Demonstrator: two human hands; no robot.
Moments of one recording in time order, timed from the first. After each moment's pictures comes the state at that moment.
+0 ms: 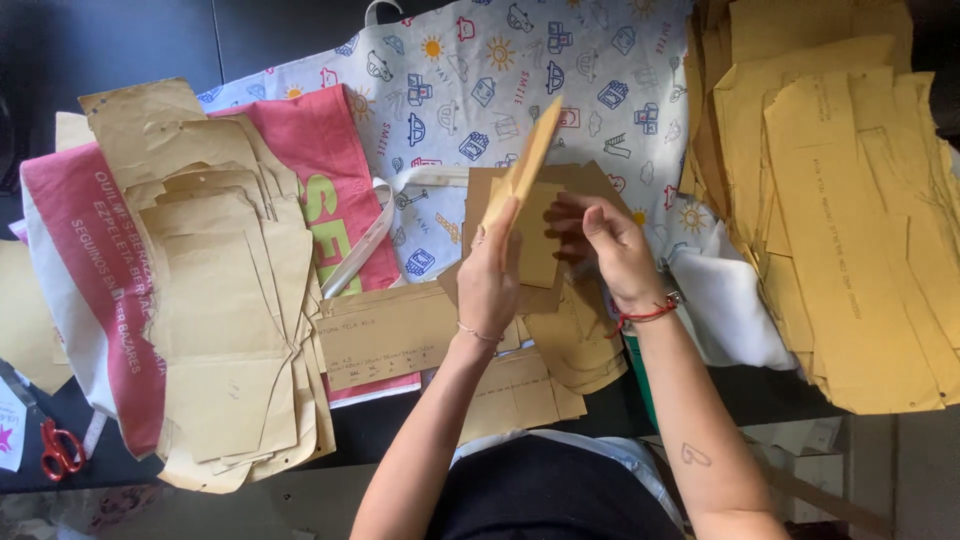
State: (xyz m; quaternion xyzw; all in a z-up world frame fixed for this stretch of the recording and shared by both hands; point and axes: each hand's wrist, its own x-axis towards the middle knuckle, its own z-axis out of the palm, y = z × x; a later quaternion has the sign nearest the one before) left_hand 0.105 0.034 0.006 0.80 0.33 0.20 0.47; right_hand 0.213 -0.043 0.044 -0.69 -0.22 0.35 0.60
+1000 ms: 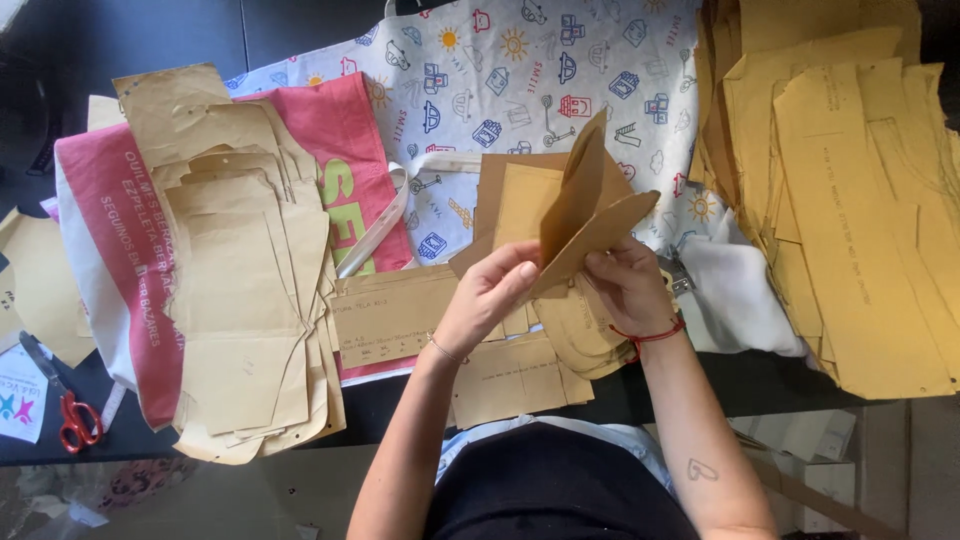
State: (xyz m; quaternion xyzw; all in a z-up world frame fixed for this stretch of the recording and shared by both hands) left_hand 0.060 0.034 0.053 0.53 0.23 0.12 0.81; right_hand 0.197 -0.093 -0.013 -0.45 -0.04 0.44 0.77
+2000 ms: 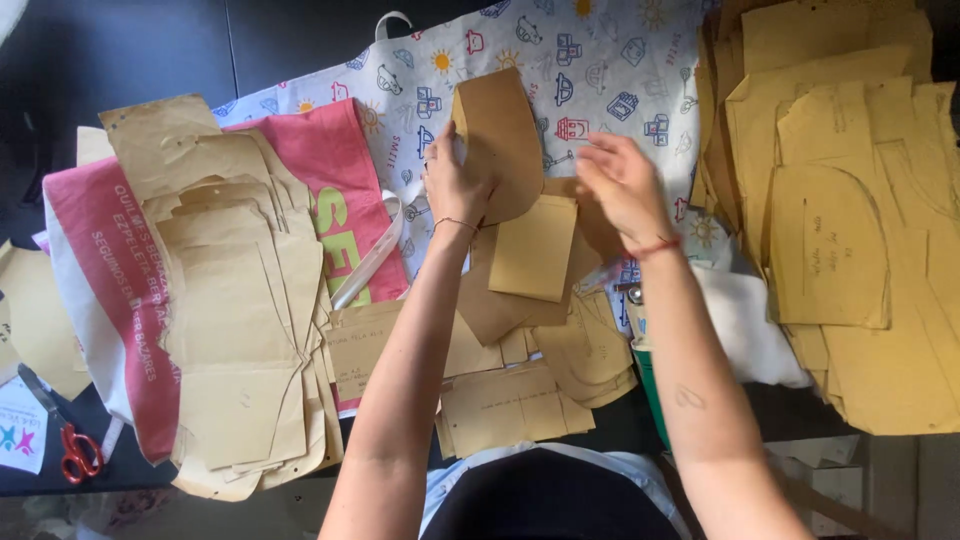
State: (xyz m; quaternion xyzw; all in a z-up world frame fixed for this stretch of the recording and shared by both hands) left_hand 0.161 0.153 -0.066 0.75 0.50 0.15 0.41; right_hand 0.283 0.002 0.026 -0.79 -0.23 0.28 0.50
